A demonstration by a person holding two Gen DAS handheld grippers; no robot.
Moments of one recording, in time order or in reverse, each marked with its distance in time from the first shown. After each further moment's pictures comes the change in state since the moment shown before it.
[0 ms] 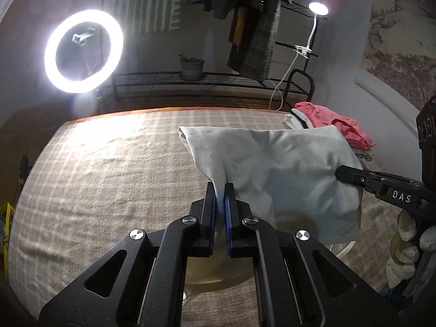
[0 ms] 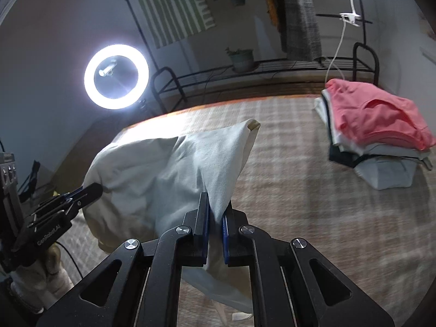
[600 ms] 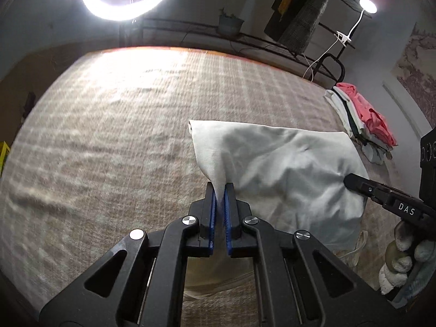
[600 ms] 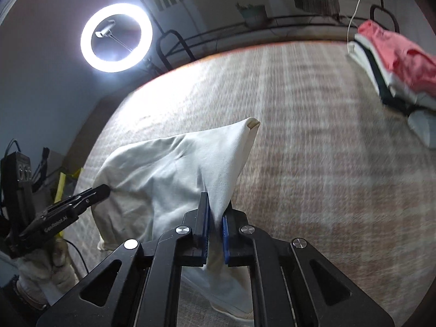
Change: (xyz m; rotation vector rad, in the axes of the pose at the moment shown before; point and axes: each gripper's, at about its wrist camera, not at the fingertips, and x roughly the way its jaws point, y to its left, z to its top) left arm 0.023 0.093 -0.052 -0.201 0.195 0.032; right arm 0.072 0.036 -0.030 0.035 0.168 0.079
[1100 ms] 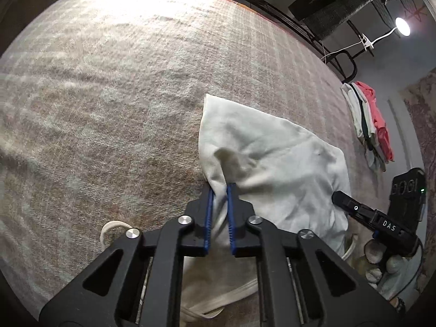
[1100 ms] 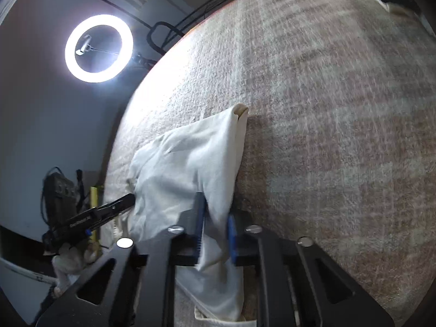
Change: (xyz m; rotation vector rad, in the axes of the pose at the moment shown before) left arm 0.057 0.049 -0.013 -0.208 0.230 -0.096; right arm 0.041 -0.057 -0.029 0.235 0.137 0.201
